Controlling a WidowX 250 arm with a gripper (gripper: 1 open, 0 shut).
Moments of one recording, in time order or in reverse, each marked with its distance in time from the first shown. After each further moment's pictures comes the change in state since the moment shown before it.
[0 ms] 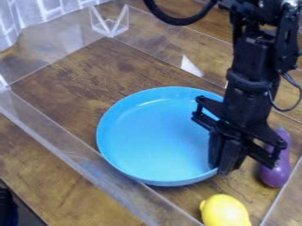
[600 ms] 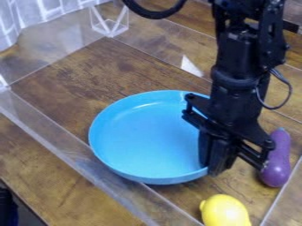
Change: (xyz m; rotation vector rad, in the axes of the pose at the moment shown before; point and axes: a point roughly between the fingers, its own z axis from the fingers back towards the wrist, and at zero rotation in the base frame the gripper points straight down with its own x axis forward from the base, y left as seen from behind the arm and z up) arm -0.021 0.003 0.004 0.000 -0.011 -0.032
